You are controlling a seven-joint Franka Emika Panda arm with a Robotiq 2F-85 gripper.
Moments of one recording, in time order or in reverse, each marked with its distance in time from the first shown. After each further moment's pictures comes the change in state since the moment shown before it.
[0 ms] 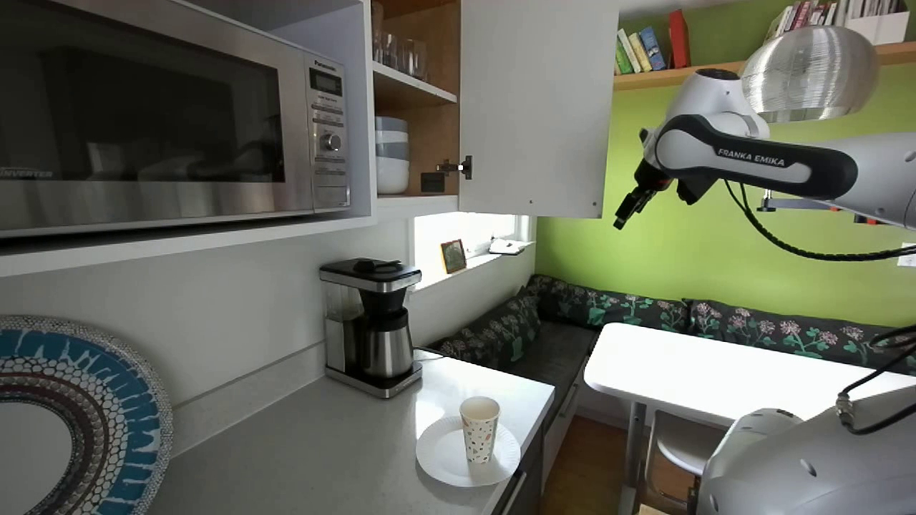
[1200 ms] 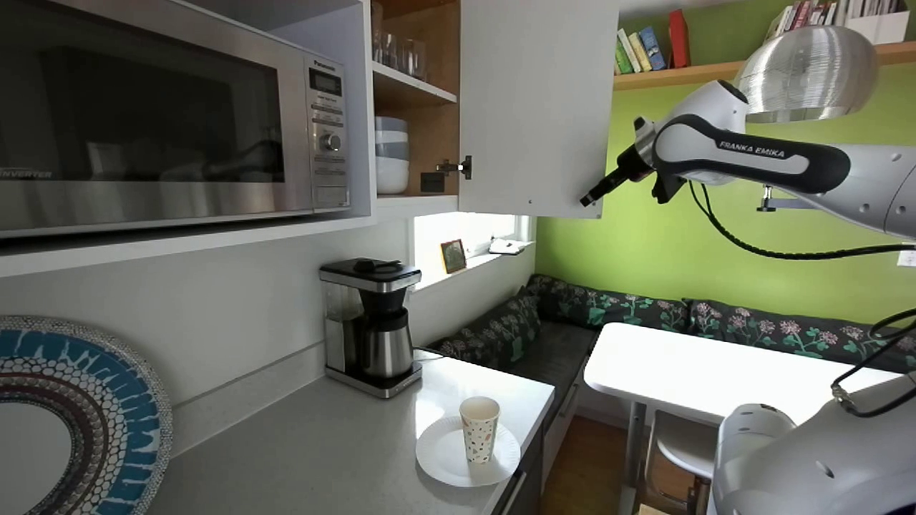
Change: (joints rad) arm 0.206 0.007 -0.146 0.002 0.201 0.323 -0.139
